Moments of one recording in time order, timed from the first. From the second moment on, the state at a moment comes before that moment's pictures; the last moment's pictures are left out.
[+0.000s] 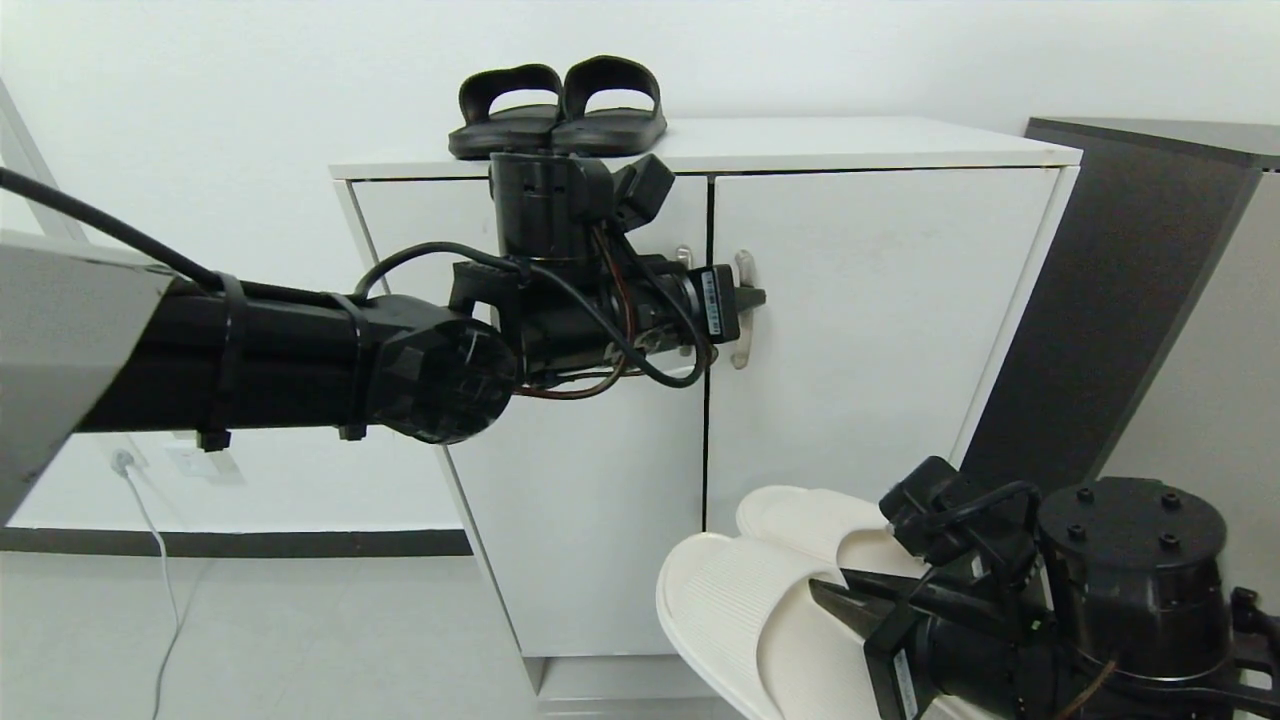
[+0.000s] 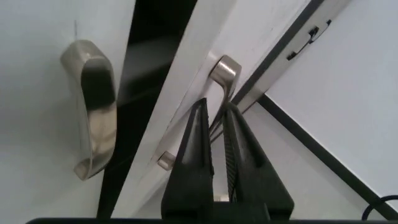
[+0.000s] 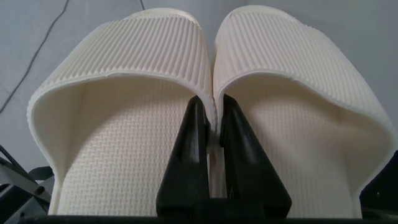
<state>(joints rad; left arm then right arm) -0.63 1.95 -1.47 -0.40 -0.30 -0.31 0.87 1.56 -0.51 -0.67 -0.15 0.07</state>
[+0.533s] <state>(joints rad) -0.69 1.82 -1.28 -0.41 -0.30 -0.30 0.88 1.53 -0.45 -0.67 0.00 0.06</state>
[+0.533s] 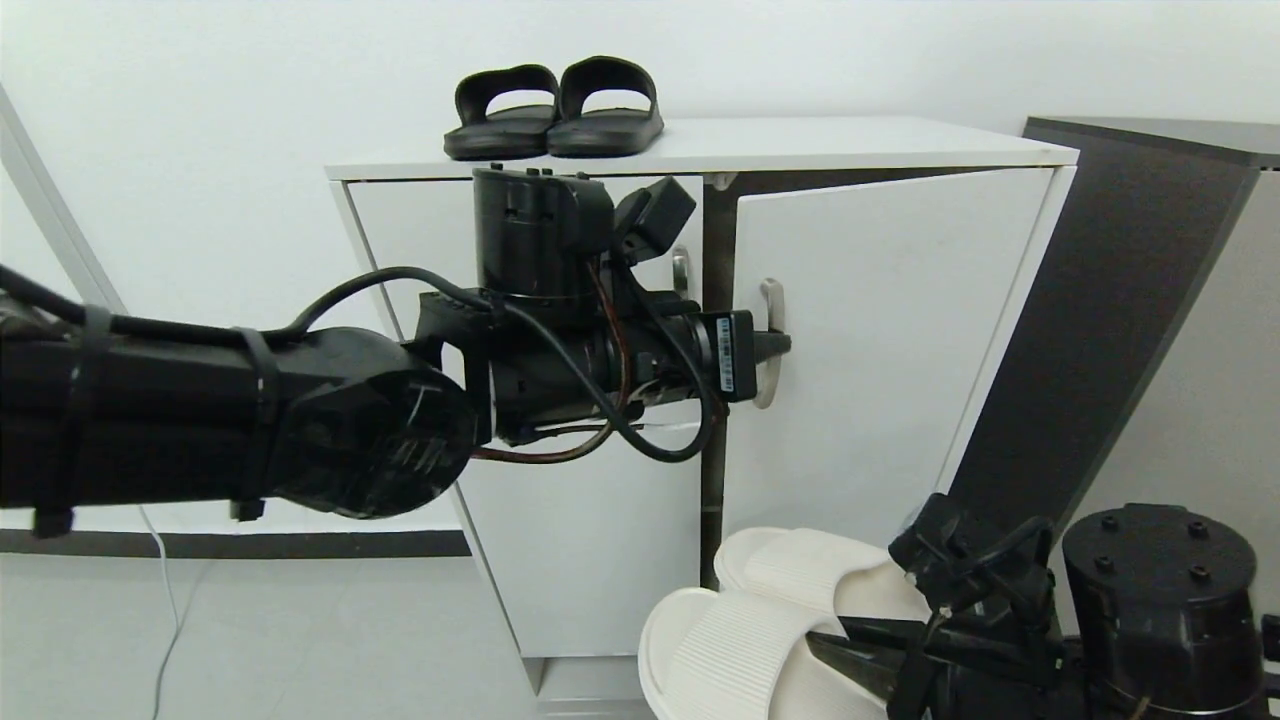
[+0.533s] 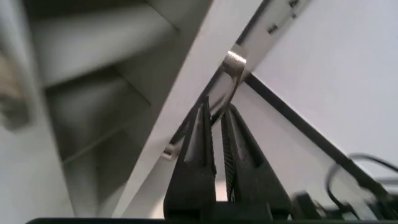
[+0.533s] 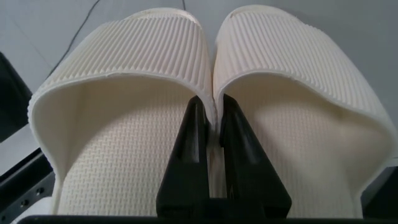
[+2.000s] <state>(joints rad) -0.62 1.93 -1.37 -0.58 -0.29 -0.40 0.98 1.51 -0.39 -0.67 0.01 0.04</state>
